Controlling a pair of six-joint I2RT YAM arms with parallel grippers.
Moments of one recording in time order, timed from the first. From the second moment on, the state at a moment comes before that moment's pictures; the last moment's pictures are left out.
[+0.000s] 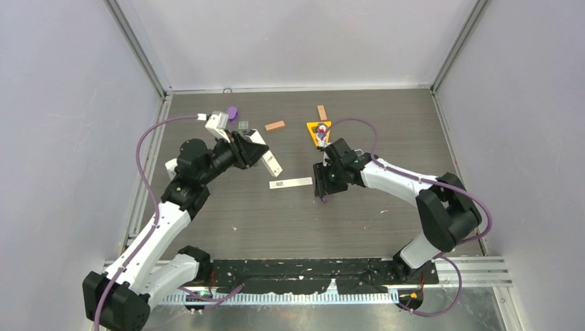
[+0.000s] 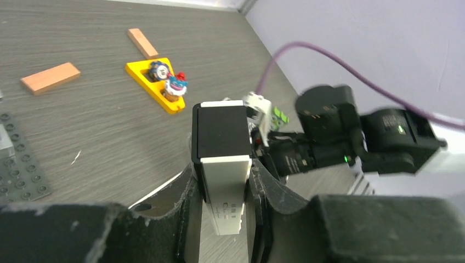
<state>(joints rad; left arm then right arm) -0.38 0.92 0.75 0.10 0.34 -0.57 0.61 1.55 0.94 -0.41 -0.16 0.37</state>
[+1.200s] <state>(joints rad) -0.38 0.96 0.77 0.10 0.63 -0.40 0.69 1.70 1.04 -0.49 -0.07 0.24</state>
